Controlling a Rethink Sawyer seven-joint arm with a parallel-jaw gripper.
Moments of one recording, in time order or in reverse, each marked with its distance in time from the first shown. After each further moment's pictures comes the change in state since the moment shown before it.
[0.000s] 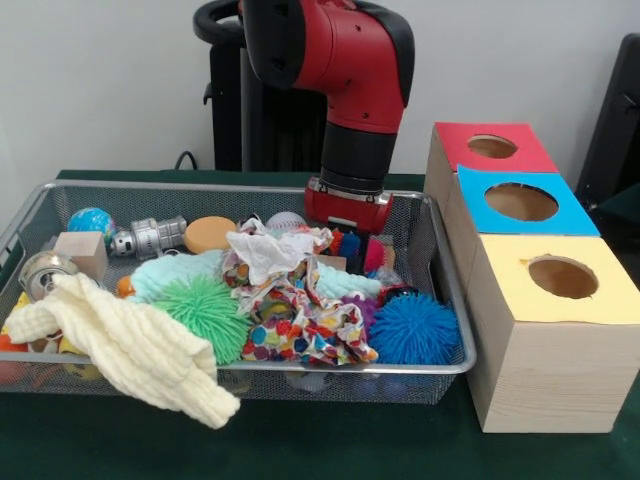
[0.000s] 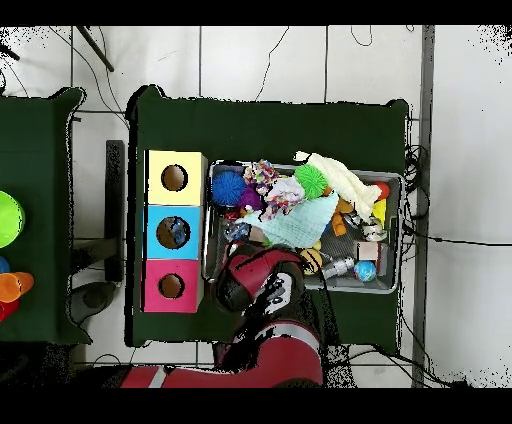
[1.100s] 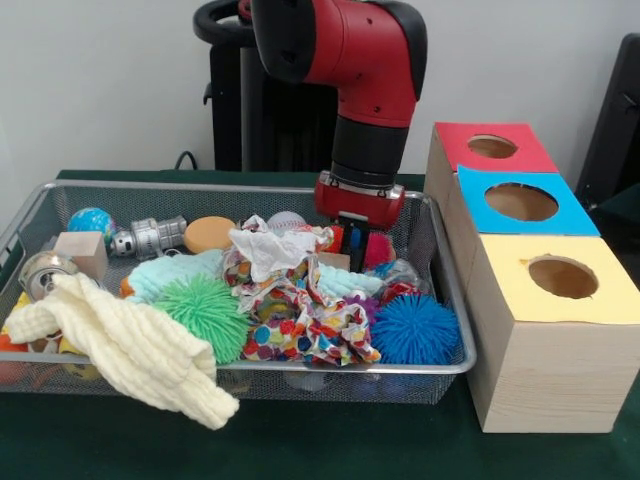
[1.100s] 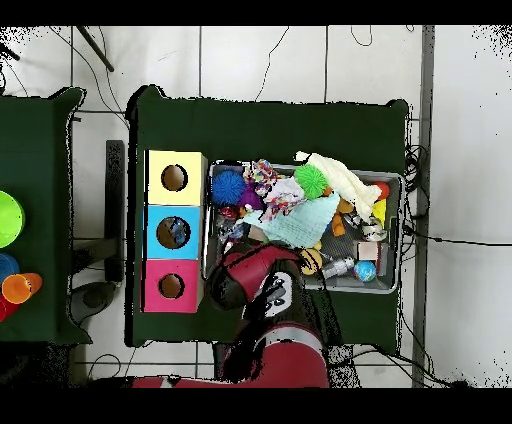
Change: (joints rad) arm -0.021 -0.051 0.058 0.016 -0.001 0.080 0.000
